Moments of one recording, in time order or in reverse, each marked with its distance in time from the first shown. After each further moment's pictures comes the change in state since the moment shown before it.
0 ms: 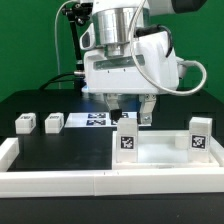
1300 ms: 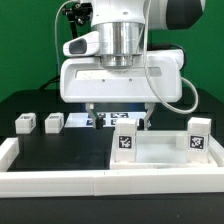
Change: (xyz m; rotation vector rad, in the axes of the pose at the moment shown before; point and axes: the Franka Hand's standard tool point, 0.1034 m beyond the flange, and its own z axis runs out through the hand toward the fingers) arm -0.002 0.033 0.017 -0.047 0.035 -0.789
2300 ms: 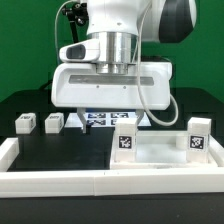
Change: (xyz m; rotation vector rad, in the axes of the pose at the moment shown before) arm -0.021 0.021 0.015 -0.063 0.075 -0.237
